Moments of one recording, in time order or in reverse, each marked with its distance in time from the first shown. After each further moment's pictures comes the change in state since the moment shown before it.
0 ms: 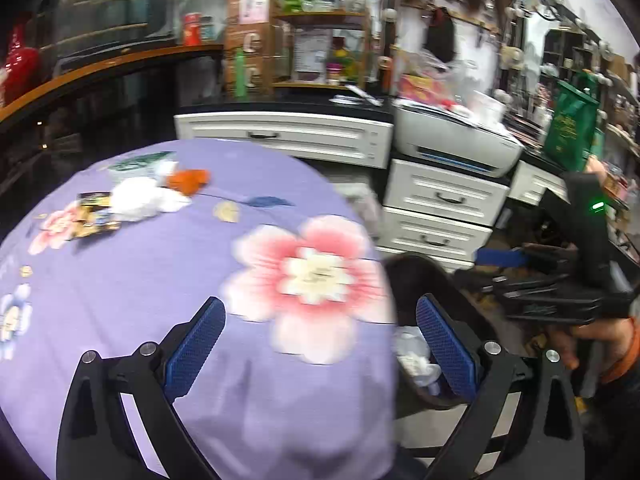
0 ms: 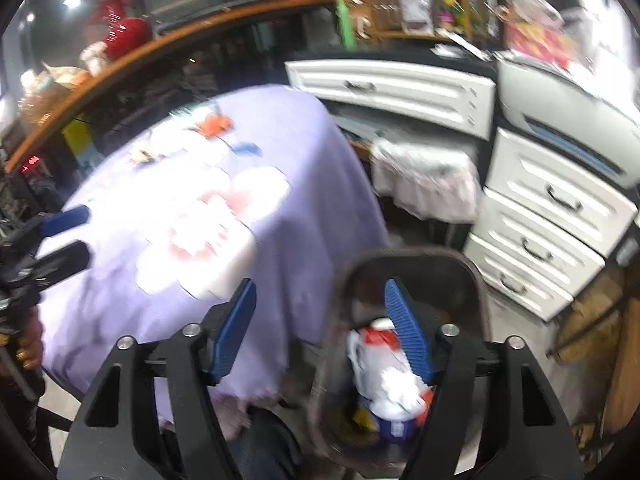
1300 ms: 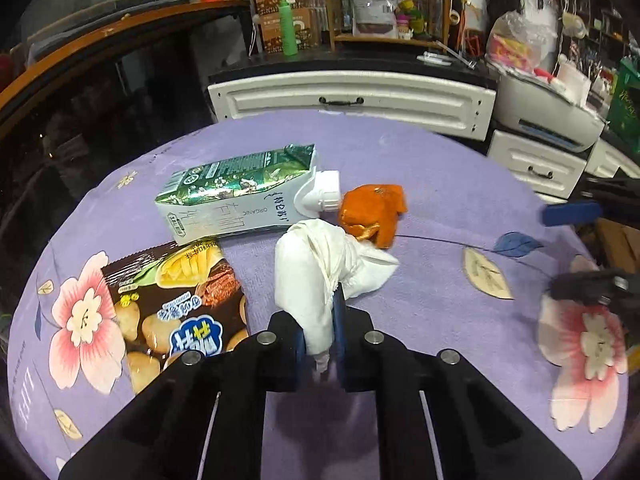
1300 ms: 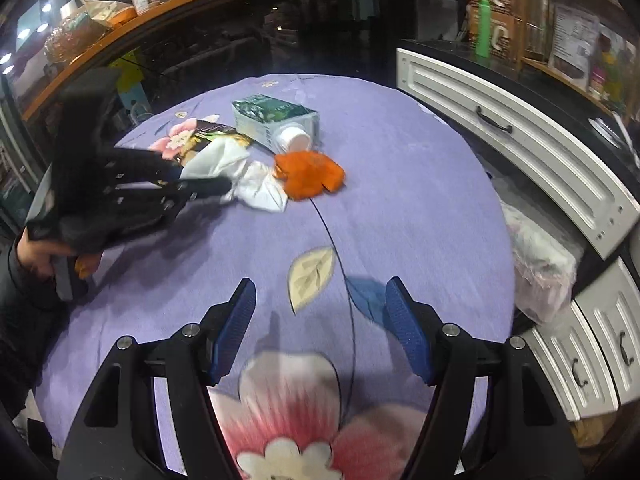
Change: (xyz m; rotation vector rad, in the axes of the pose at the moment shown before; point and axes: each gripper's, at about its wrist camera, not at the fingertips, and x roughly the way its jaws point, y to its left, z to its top) left arm 0.120 0.185 0.080 0.109 0.163 0.066; right arm 0.161 0.123 0.157 -0.285 0.150 0.174
